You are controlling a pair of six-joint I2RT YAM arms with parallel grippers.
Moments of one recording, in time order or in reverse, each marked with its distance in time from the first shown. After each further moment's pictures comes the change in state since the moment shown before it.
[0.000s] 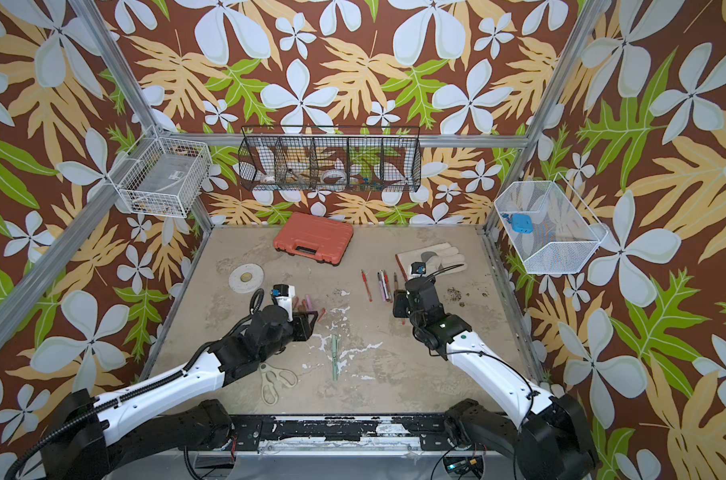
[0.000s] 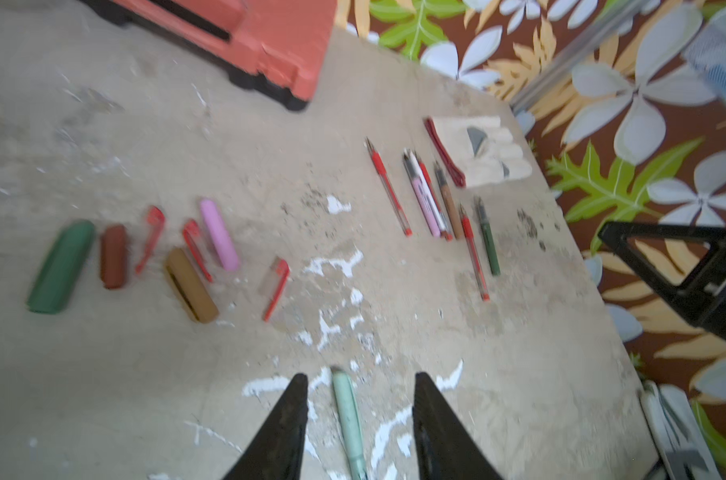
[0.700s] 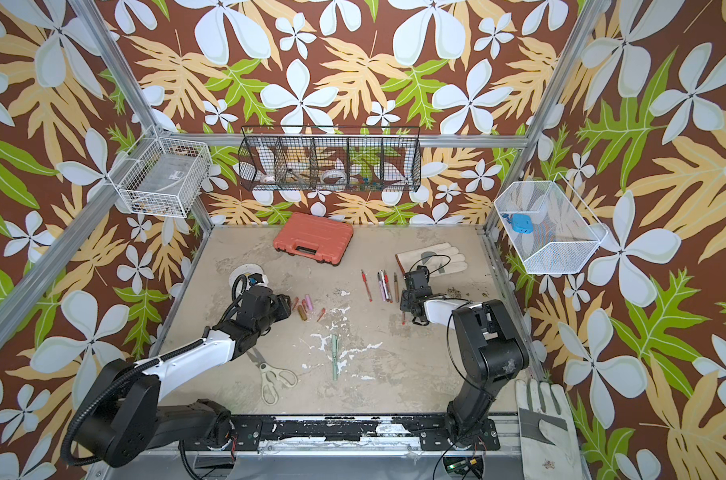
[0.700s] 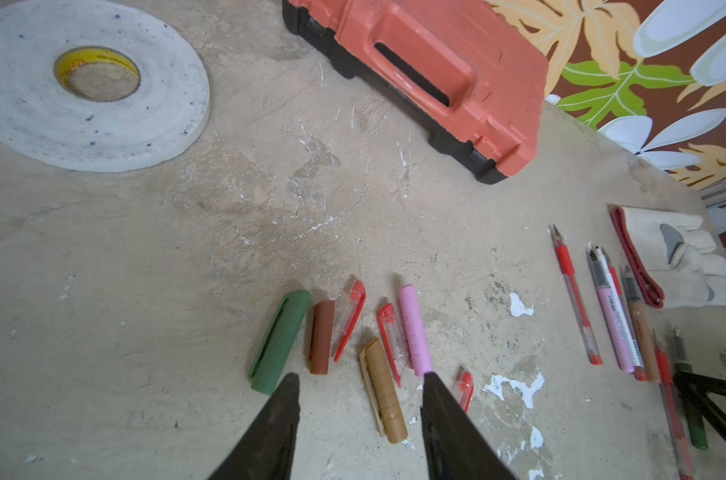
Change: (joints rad) left arm 0.434 0.188 -0.031 0.182 0.022 0.072; right arm -0.236 0.634 0.132 0.176 0.023 -0.025
